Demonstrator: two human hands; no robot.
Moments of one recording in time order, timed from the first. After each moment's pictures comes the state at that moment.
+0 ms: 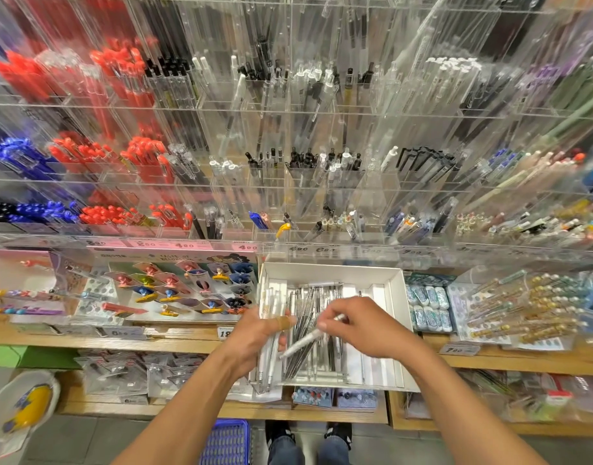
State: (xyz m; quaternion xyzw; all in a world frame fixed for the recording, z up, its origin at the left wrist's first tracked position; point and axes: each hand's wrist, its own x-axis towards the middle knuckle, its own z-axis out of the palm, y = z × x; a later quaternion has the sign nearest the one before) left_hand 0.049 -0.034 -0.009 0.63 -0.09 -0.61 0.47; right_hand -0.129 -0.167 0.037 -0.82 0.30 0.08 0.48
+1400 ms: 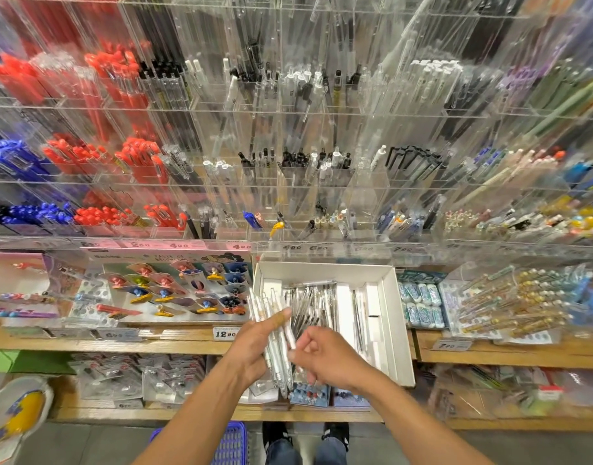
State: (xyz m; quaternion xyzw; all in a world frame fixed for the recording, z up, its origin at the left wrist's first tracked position) left_hand 0.028 -0.032 -0.021 0.56 0.09 -0.63 0.53; right_hand -0.123 -0.104 0.009 -0.71 0.38 0.11 0.59
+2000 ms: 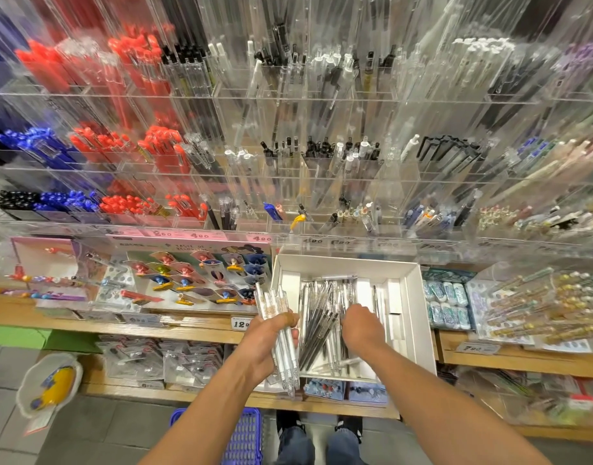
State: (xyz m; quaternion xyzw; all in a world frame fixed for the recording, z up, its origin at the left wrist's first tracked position) left_hand 0.037 -0.017 -0.022 0.60 0.11 -0.59 0.52; right_hand -0.106 -0.152 -0.092 -0.78 0.55 0.20 0.24
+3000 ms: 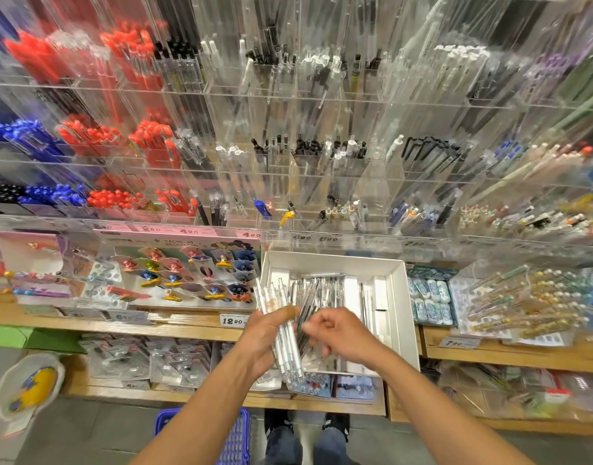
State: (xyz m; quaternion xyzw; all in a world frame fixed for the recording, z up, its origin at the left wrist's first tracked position) left_hand 0.020 -0.026 0.000 0.56 0.08 -0.62 0.54; right_hand -0.125 -0.130 -0.022 -0.71 0.38 0.08 0.59
